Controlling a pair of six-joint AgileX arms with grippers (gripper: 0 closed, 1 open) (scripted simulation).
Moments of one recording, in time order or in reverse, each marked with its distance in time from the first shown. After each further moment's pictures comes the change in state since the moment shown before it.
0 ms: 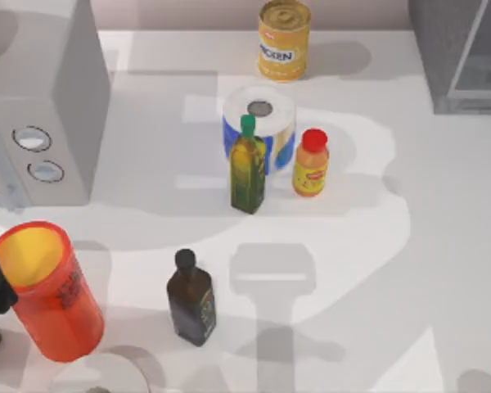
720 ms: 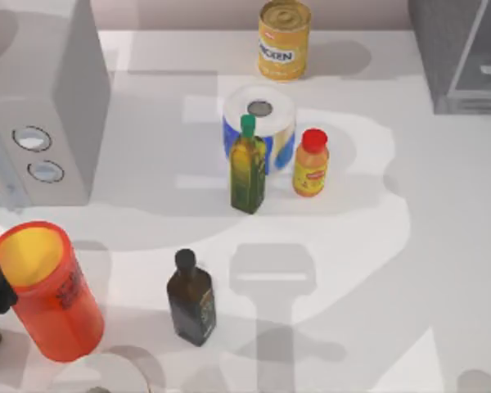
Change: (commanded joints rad) left arm 0.000 0.000 0.000 0.000 0.000 0.000; right arm 0.000 0.000 0.000 0.000 0.000 0.000
